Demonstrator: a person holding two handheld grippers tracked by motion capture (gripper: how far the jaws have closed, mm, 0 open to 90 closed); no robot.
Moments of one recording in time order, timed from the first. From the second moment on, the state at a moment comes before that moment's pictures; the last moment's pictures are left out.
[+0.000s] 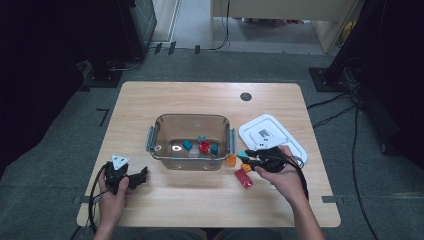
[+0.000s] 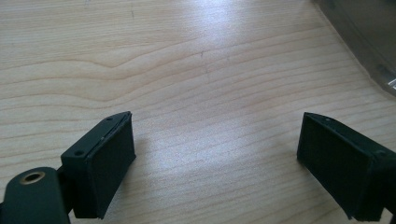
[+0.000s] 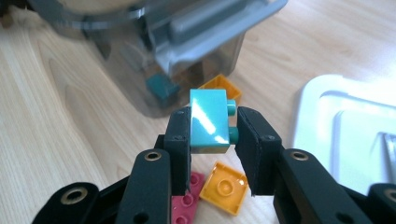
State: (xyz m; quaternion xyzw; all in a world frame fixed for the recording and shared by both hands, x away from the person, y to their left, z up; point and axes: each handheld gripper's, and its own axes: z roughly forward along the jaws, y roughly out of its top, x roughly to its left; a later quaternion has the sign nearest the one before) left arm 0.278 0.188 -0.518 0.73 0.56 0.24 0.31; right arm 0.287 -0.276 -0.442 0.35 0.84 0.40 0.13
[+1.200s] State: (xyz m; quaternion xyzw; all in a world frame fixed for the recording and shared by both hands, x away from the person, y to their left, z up) left arm 0.278 0.188 -0.518 0.73 0.56 0.24 0.31; right arm 0.327 -0.206 -0.376 0.29 0.86 0.41 0.11
